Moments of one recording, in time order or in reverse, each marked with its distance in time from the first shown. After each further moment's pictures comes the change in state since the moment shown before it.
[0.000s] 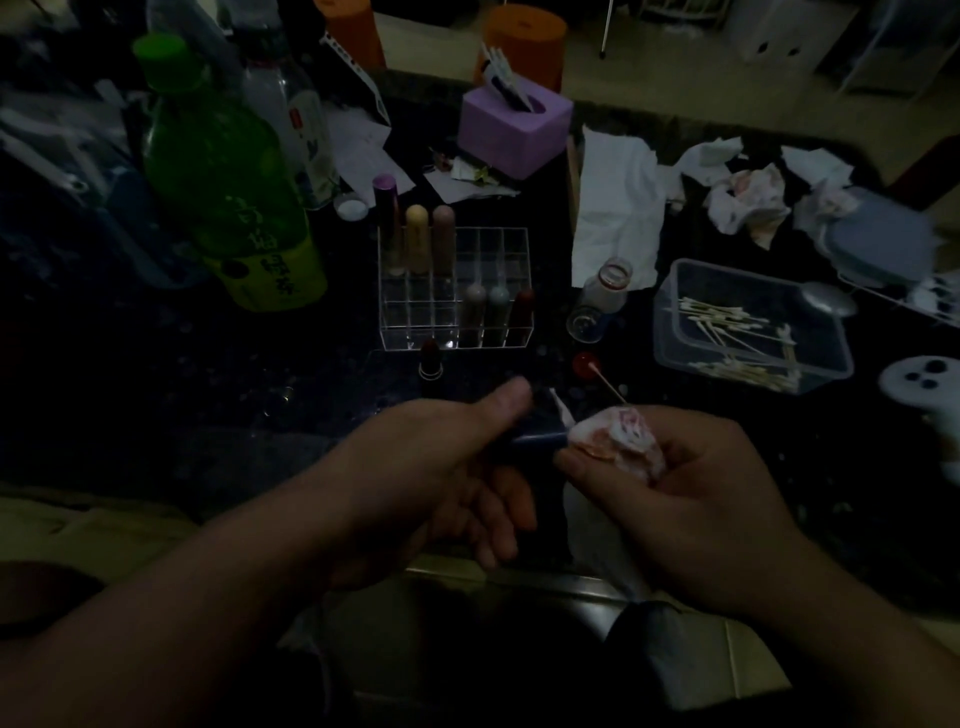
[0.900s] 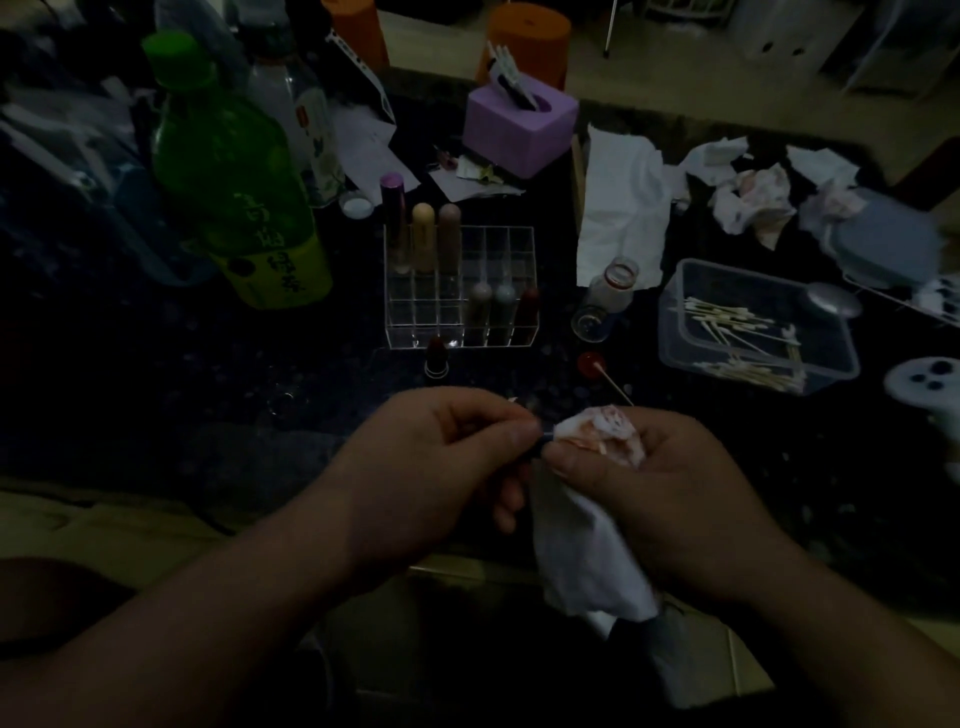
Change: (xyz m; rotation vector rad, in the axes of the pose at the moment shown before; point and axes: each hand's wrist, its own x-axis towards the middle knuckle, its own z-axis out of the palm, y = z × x) left_hand 0.000 -0.008 -0.004 0.233 0.154 0.316; right_hand 0.007 0.006 0.006 0.163 -0.018 0.314
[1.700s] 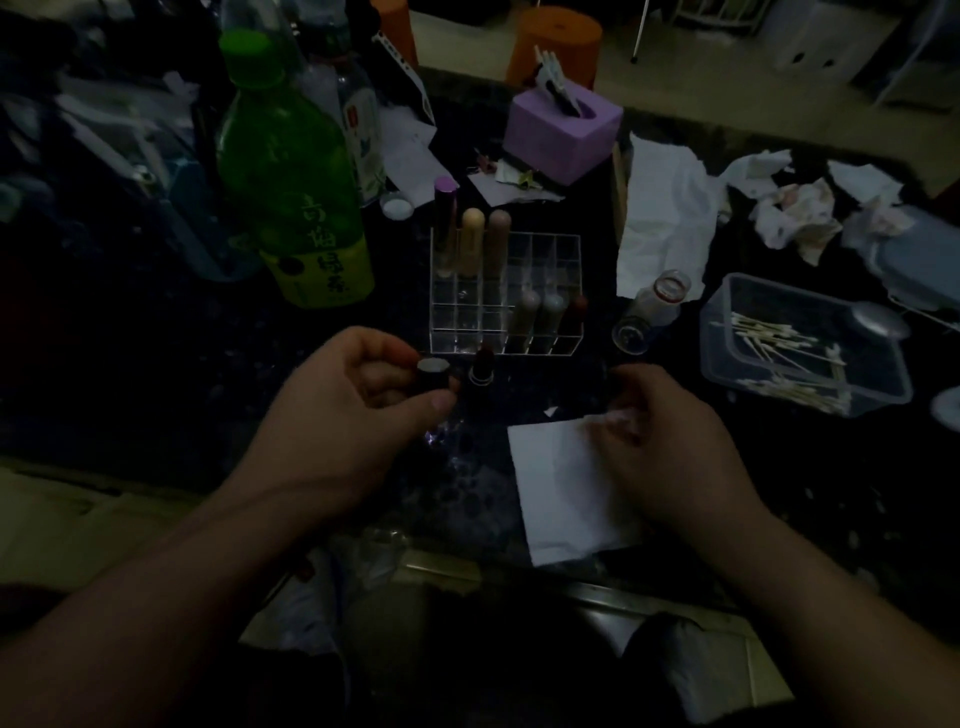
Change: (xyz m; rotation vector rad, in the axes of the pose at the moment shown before) left_hand 0.000 -0.011 -0.071 0.049 0.399 0.052; right_hand 0.058 0.053 -0.003 -0.860 0.280 0.027
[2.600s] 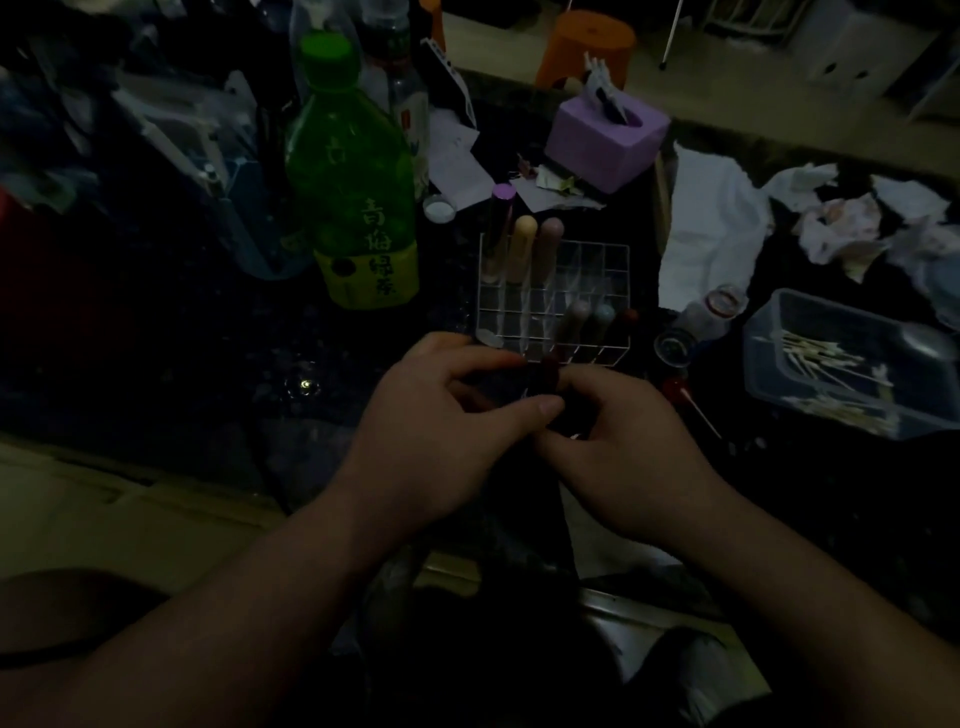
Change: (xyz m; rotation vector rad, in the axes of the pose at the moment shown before) left_hand 0.006 -0.003 0.006 0.268 -0.021 0.214; right_hand 0.001 -0.082 0.014 0.388 -0.225 -0.259
